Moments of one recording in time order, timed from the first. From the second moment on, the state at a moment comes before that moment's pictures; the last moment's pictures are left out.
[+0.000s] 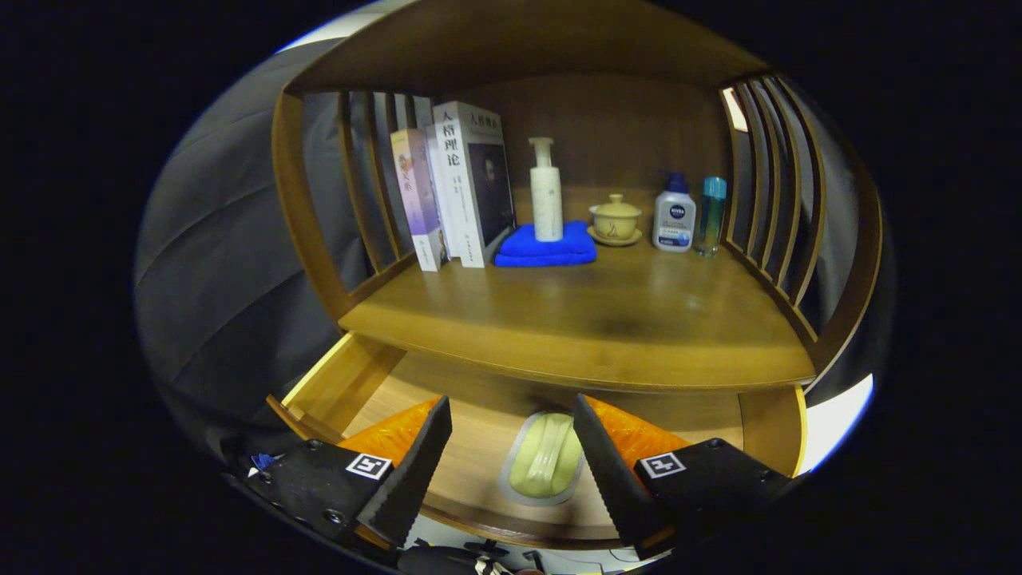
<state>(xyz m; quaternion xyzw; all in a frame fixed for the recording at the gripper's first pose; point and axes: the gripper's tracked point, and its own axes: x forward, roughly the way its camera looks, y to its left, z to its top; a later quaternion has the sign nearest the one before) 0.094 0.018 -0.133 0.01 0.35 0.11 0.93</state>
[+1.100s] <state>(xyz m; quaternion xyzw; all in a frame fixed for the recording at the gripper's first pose) 0.097 -0.003 -0.227 0.05 0.50 0.07 0.86</state>
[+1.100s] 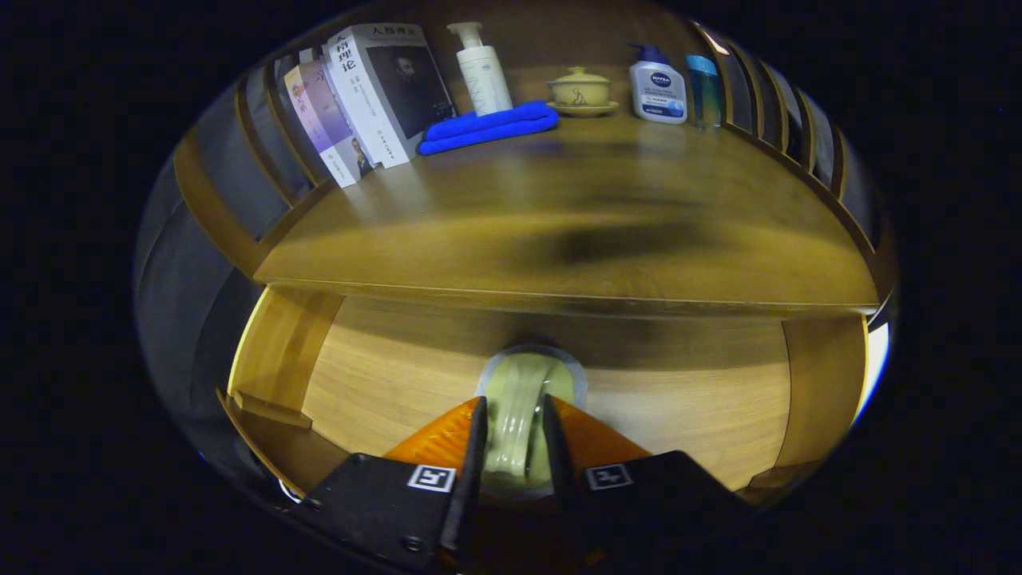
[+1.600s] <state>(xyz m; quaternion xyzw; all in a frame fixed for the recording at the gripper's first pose) 0.093 0.003 -0.206 0.01 0.47 0.10 0.88</state>
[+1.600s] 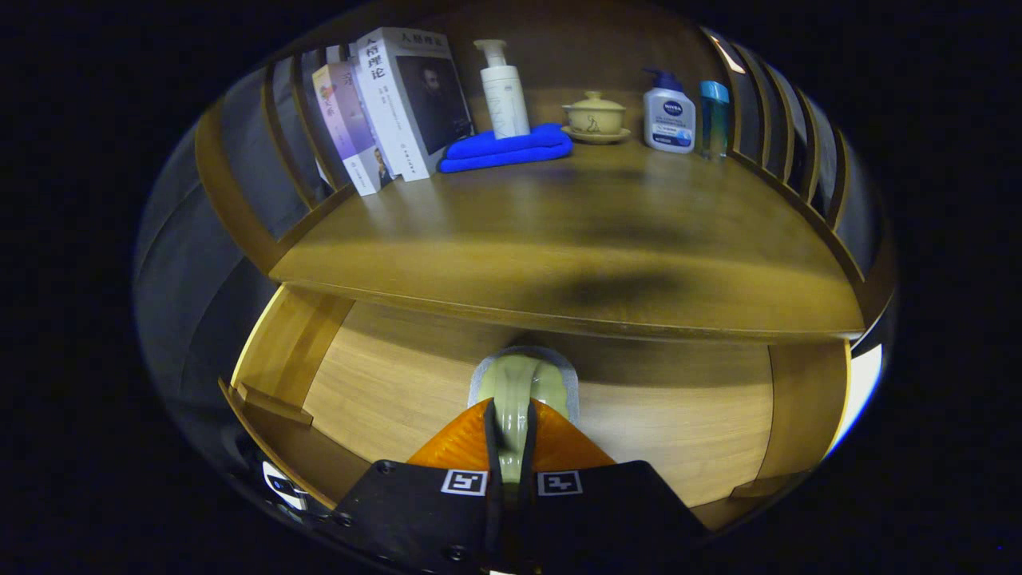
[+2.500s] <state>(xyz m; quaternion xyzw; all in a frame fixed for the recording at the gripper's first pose) 0.086 0.063 -0.116 0.01 0.40 0.19 0.90</state>
